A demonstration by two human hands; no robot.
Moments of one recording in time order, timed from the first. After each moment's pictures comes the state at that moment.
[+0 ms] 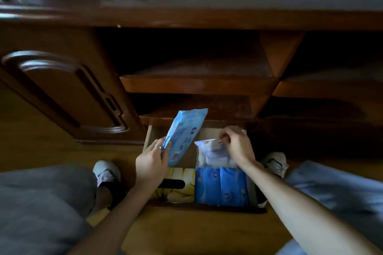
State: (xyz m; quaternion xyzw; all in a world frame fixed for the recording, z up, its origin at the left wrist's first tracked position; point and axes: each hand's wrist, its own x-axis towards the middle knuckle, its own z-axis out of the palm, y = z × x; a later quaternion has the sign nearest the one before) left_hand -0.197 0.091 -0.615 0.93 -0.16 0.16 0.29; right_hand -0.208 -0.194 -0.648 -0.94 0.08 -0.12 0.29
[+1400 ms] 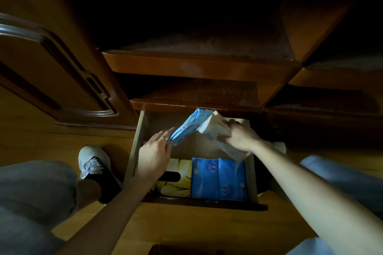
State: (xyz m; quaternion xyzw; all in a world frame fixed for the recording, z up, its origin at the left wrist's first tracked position) left_hand -0.177 0.074 -0.642 0.94 -0.19 0.01 0.28; right_hand -0.169 -0.226 -0.676 -0.95 0.11 0.21 0.19
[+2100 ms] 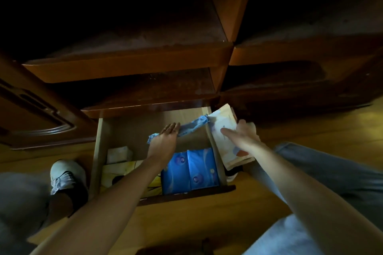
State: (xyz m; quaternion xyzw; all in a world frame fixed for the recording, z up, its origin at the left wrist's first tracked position) left_hand -0.169 -0.050 -0.720 0.94 -0.32 -0.10 0.09; right_hand -0.268 -0.303 -0.679 -0.83 0.44 0.12 0.32
